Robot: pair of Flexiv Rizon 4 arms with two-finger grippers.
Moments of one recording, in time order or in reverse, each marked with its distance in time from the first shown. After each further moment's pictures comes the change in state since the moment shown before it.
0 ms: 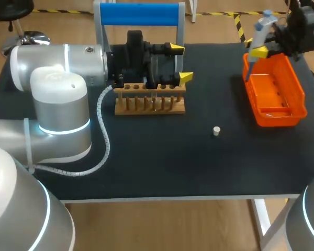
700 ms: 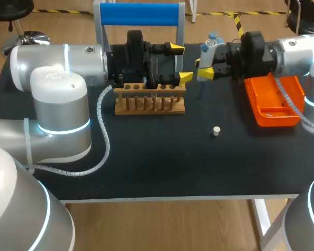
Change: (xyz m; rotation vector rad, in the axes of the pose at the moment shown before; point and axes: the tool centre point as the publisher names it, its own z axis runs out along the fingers) left arm 0.000 0.000 0.000 0.000 0.000 0.000; right arm 0.015 -0.008 0.132 -0.072 -0.102 -0.032
